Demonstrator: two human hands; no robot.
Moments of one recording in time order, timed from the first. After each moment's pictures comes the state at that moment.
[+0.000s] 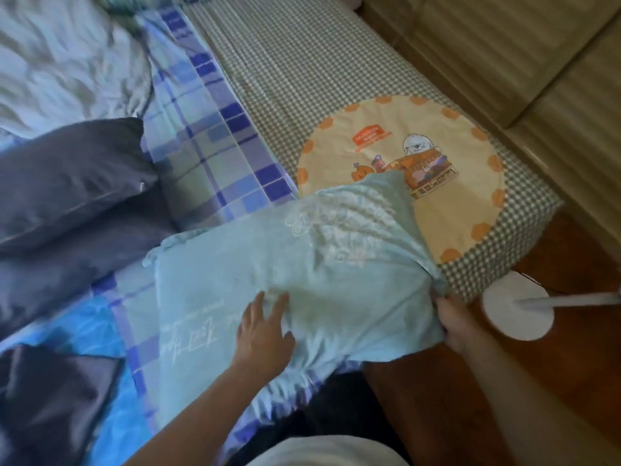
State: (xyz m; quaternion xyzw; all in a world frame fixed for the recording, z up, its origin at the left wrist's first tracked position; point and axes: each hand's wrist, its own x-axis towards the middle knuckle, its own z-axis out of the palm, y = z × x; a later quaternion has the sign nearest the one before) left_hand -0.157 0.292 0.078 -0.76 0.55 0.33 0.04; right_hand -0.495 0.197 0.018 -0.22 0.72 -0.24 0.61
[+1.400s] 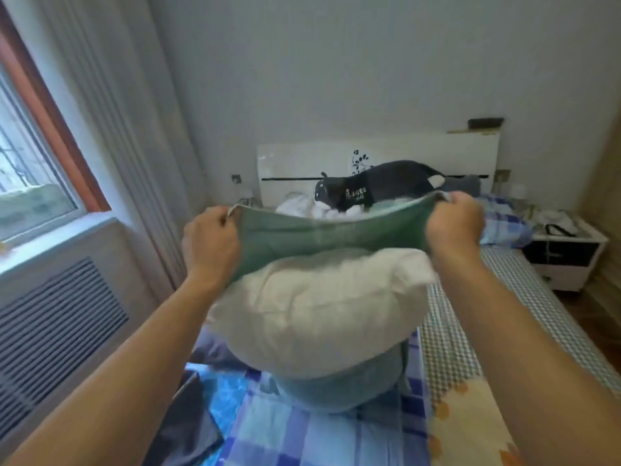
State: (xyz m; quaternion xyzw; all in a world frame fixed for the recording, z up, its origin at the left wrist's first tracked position) left_hand 0.037 0.264 0.512 -0.84 0.20 -0.26 -0.43; right_hand -0.163 0.009 0.523 -0.63 0.45 -0.48 0.42
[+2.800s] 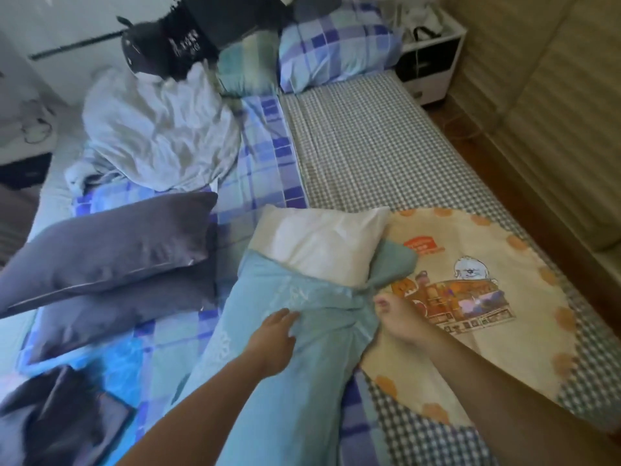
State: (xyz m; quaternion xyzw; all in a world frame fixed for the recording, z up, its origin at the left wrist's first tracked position) left_hand -0.106 0.096 0.092 -0.78 0.53 0.33 0.01; right_hand -0.352 -0.070 0.065 -0.69 0.54 0.07 0.48
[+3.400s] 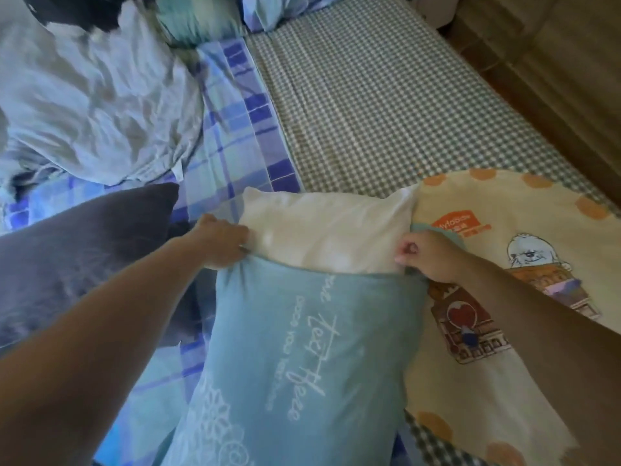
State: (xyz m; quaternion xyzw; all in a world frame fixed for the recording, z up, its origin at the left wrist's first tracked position) left_hand 0.090 -0.125 0.066 -0.63 0.66 0.11 0.38; right_hand -0.304 -0.215 0.016 -0.74 0.48 0.02 0.48
